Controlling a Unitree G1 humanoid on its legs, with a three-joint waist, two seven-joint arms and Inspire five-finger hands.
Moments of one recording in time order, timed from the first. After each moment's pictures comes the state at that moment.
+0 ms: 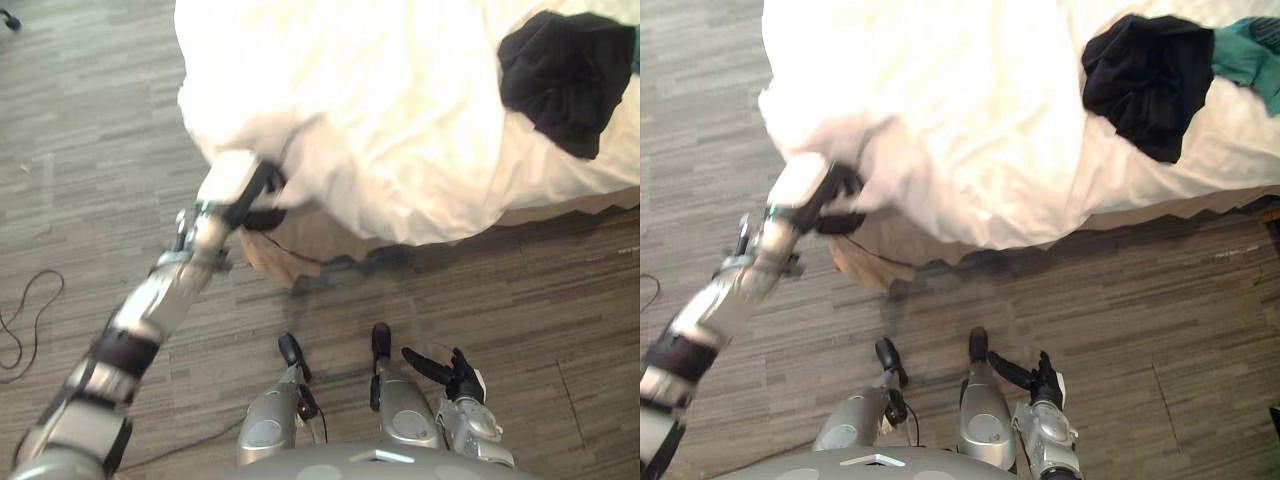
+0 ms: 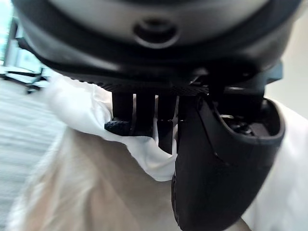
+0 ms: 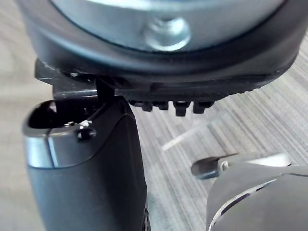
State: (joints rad) left arm -0.18 0.65 -0.22 0.15 0.46 -0.20 0.17; right arm 0.07 -0.09 -0.19 0.90 0.14 -0.07 -0.11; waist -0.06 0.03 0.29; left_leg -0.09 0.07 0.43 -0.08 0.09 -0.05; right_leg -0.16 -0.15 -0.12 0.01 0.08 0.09
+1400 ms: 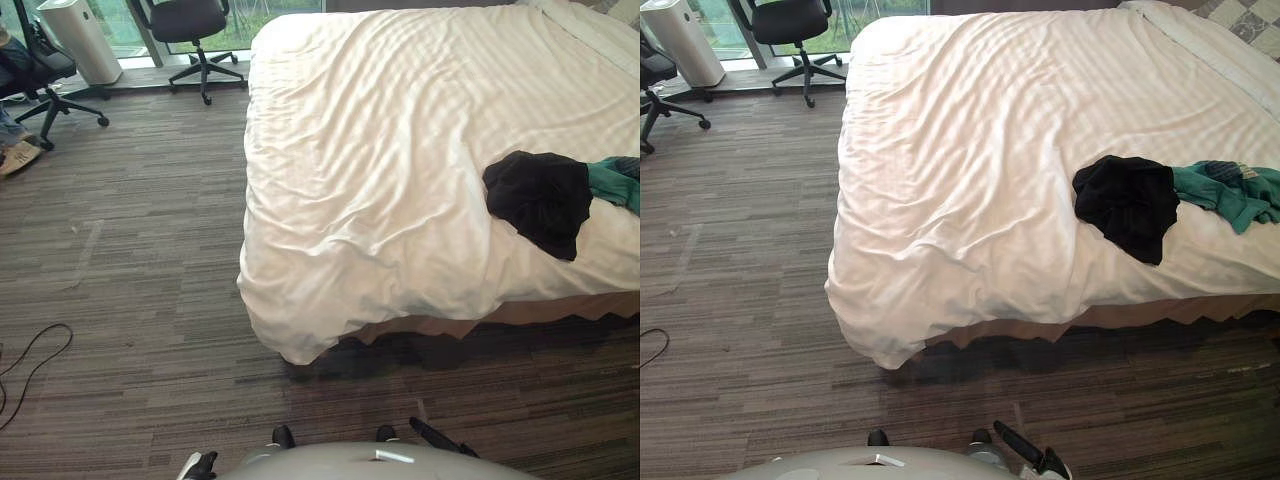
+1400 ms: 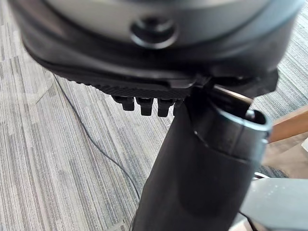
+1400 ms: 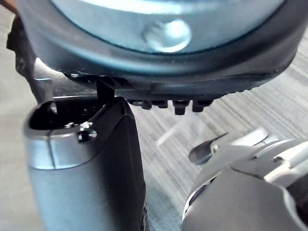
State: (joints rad) left arm 0.22 0.18 0.02 1.06 0.39 0.03 0.07; right arm 0.13 -0.05 -0.39 1.10 0.22 0.01 -0.08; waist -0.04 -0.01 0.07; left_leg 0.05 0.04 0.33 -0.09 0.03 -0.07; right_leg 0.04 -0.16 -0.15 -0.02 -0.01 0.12
